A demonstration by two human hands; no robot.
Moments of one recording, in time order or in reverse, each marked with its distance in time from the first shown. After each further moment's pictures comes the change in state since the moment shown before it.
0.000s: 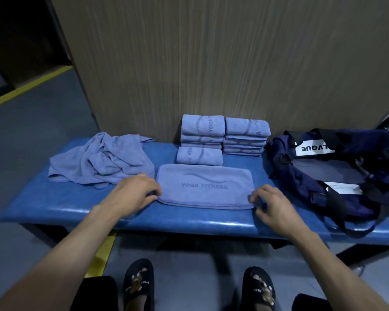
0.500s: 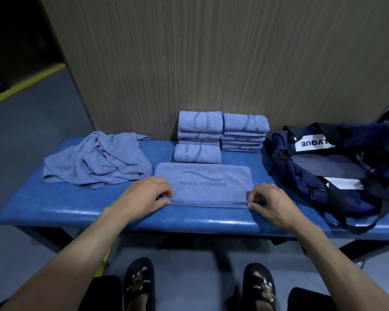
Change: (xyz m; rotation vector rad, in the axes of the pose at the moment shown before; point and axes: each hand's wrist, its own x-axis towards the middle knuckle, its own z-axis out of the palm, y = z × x) left_hand 0.014 0.022 0.016 -0.097 -0.069 0.026; right_hand 0.009 -0.001 -0.009 0.084 -0.103 0.030
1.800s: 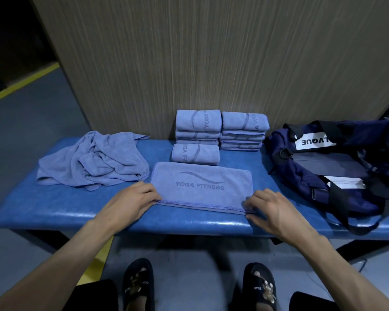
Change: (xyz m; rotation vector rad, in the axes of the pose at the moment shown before) left_hand -0.024 -0.032 0.026 0.042 0.198 0.151; right_hand -0.016 -0.001 0.006 -0.329 0.053 -0.265
